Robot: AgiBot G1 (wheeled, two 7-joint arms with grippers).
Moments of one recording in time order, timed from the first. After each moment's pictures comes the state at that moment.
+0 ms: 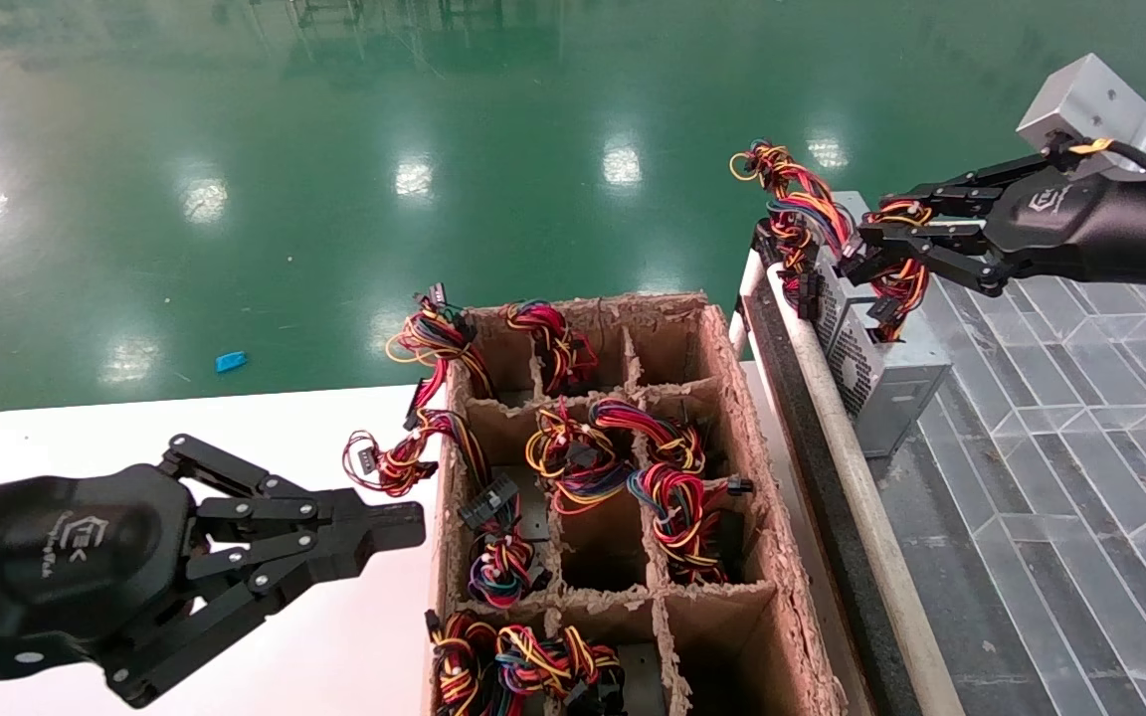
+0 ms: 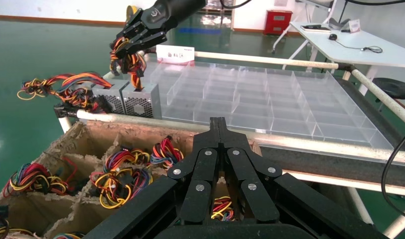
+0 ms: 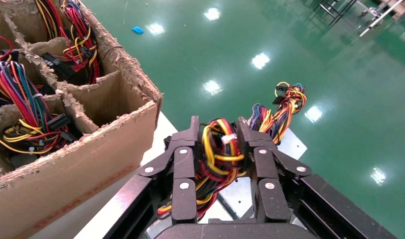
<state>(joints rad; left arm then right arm) -1.11 0.56 0.42 -1.25 0.63 1.43 -0.11 1.81 -0.75 -0.54 0.61 -1.46 -1.30 0.05</state>
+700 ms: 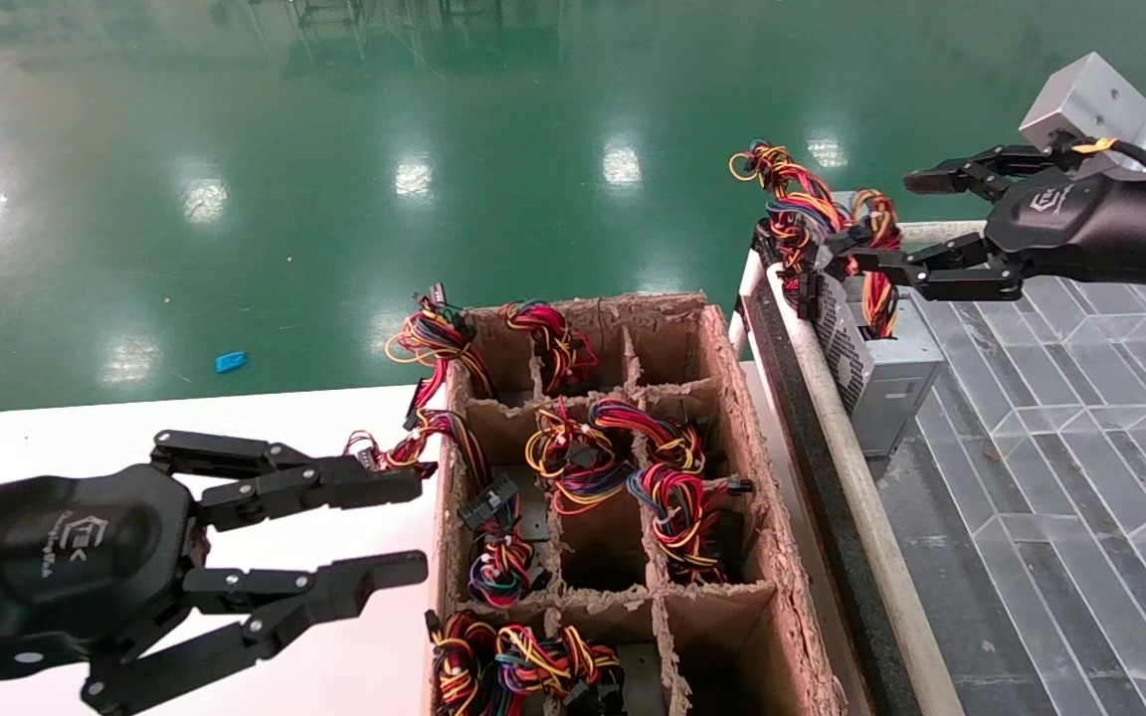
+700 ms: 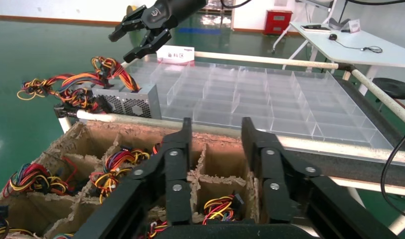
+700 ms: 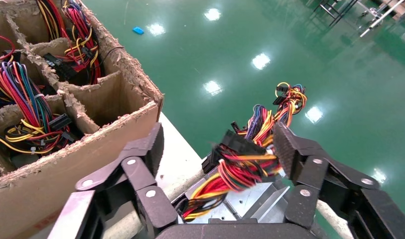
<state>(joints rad) -1.11 0.56 0.42 -1.25 0.63 1.43 -0.11 1.80 -0.75 -0.54 0.62 -1.45 -1.31 0.05</state>
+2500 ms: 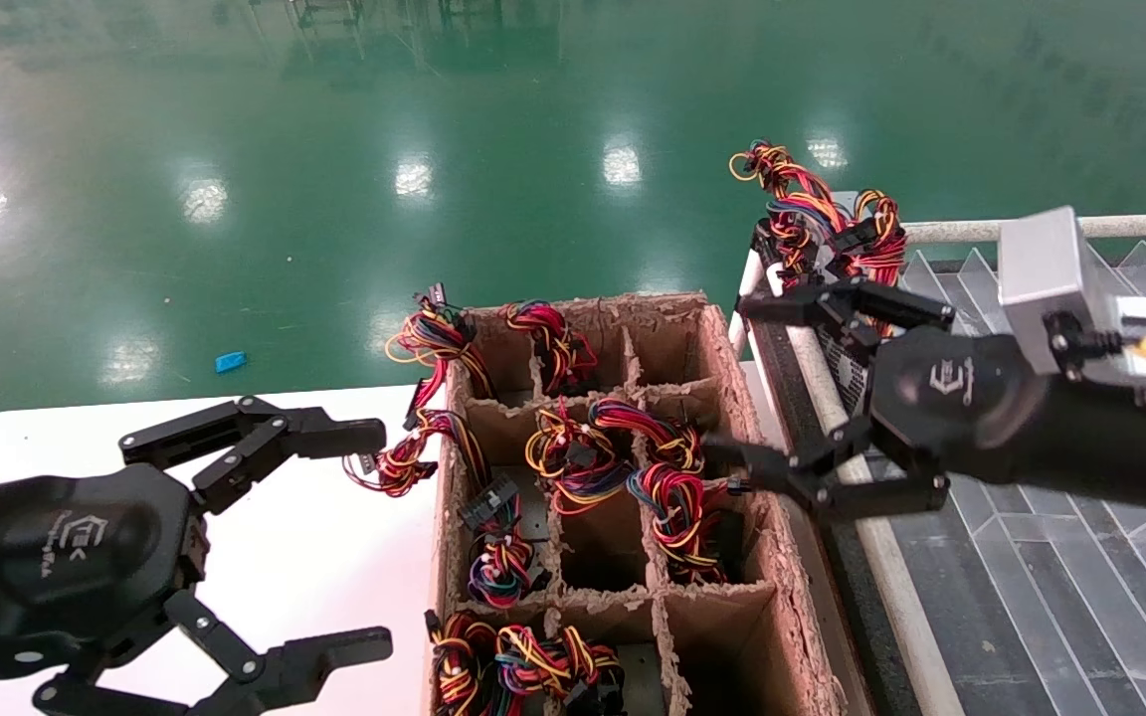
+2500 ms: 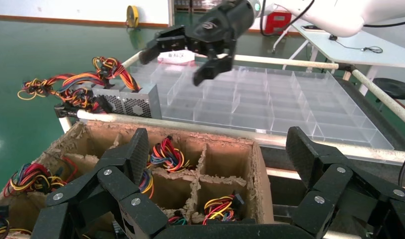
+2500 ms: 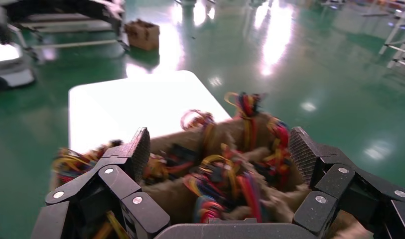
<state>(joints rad) -1.11 0.56 0.42 -1.25 0.63 1.43 -0.11 1.31 -0.66 -0.36 1.07 -0.95 -1.44 0.14</state>
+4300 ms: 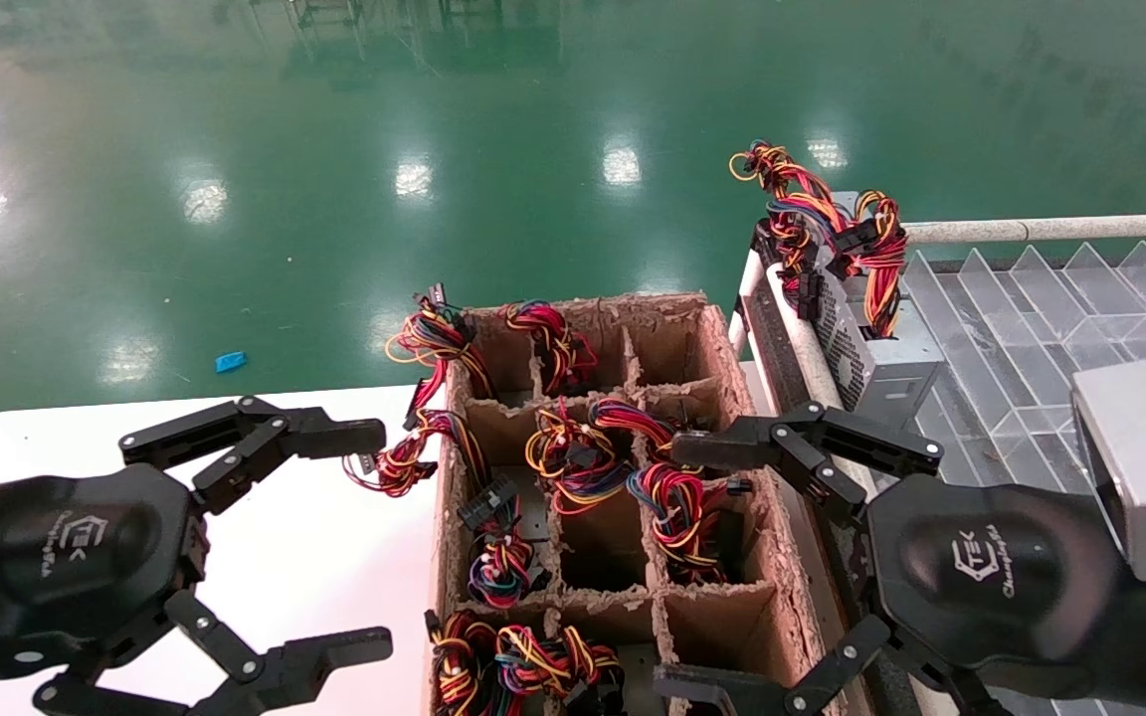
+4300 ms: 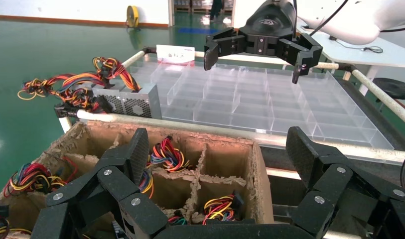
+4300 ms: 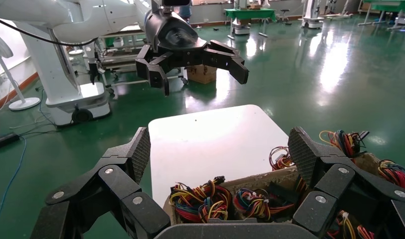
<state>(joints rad) -1.11 0.56 0.42 -1.25 0.63 1.43 -0.11 1.07 -0.61 -0.28 1.29 -0.73 -1.50 0.19</state>
